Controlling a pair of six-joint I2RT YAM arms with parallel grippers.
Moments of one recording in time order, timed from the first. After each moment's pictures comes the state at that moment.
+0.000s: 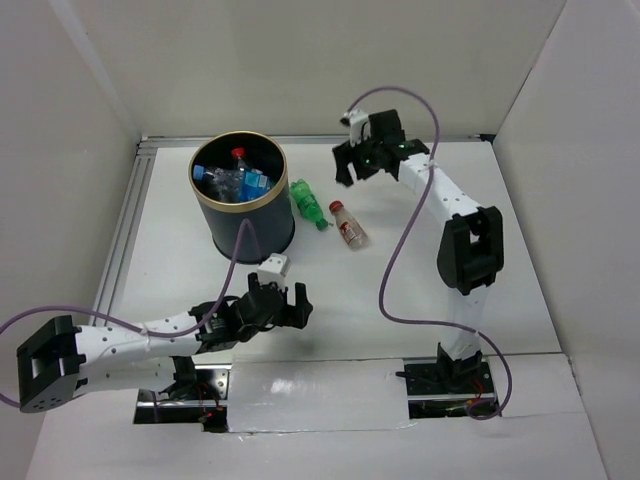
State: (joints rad) left arm -1.11 1.02 0.49 -0.10 -0.44 -0.71; right arm 0.32 1.96 1.82 -0.48 -0.30 -0.16
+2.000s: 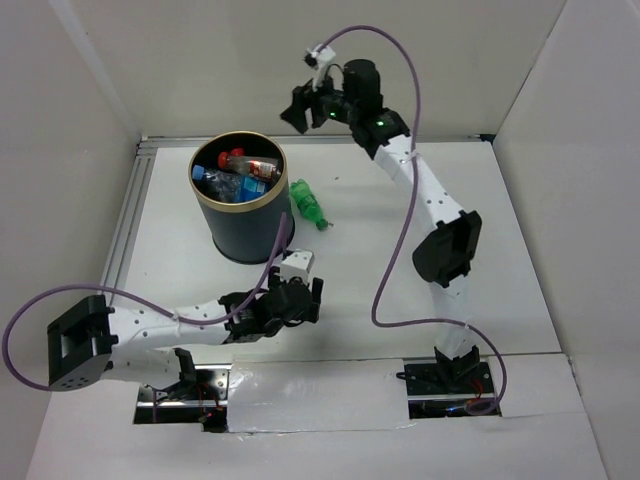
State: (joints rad) left arm -1.17 1.26 0.70 -0.17 -0.57 -0.66; right arm 0.50 2.18 2.39 -0.33 -0.49 -0.06
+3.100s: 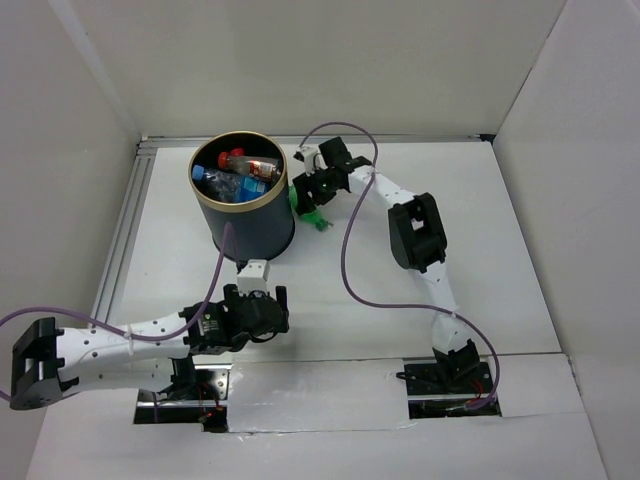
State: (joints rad) left arm -1.20 0.96 0.59 -0.58 -0.64 -0.99; right arm 0.47 2.45 2.08 -0.54 -0.46 -0.14
